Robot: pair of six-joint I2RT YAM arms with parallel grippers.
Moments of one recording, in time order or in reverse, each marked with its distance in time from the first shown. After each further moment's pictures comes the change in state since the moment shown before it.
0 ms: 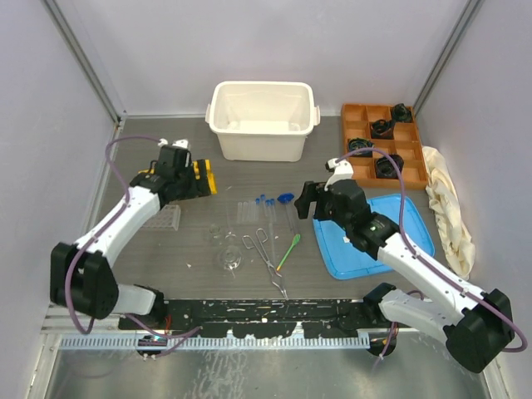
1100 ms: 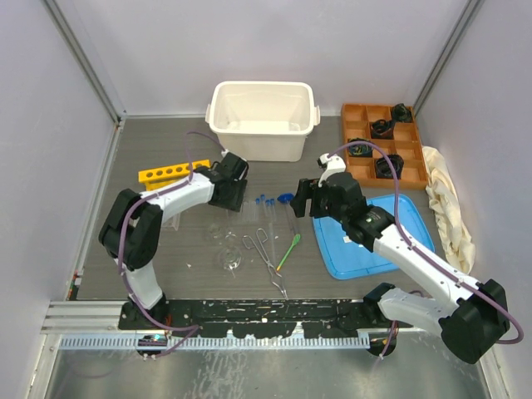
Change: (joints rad) left arm -0.286 0.491 0.216 -0.032 -0.127 0.111; right arm 0.000 0.074 0.077 -0.040 -0.085 -0.027
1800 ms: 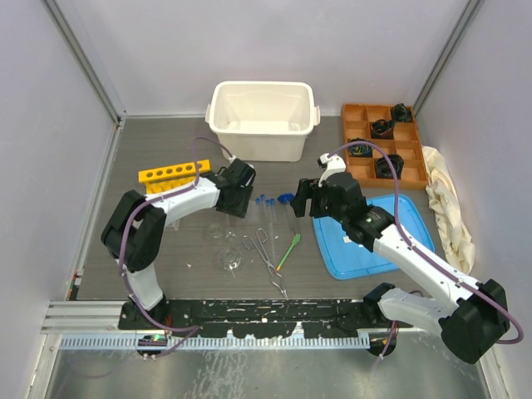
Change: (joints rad) left arm -0.063 0.000 -0.011 0.002 0.035 -0.038; right arm 0.000 0.000 0.000 0.001 0.005 0.000
